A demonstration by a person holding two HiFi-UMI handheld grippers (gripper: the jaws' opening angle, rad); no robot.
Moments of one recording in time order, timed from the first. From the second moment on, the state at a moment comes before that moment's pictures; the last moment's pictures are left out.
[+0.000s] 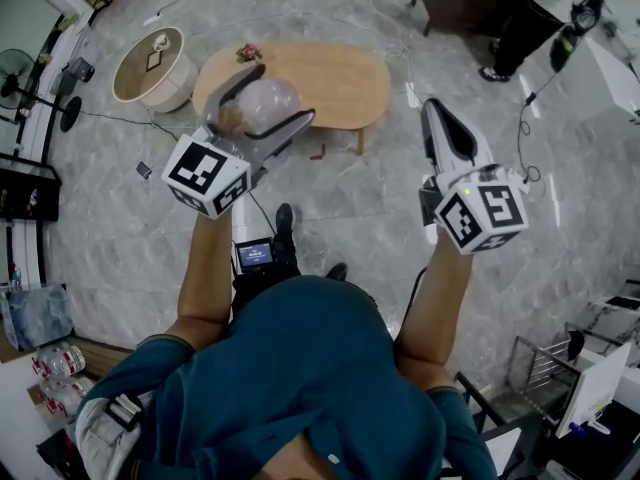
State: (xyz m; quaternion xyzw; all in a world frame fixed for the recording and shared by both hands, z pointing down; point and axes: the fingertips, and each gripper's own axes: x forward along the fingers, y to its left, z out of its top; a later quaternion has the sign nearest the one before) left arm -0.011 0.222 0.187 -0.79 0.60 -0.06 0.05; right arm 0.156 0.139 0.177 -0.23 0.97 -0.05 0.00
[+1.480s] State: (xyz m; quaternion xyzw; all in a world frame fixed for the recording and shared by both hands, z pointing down) left arm -0.159 0.007 0.189 -0.88 0.48 0.00 0.04; right arm 0.033 -0.010 0.171 -0.38 0.92 -0.03 -0.05
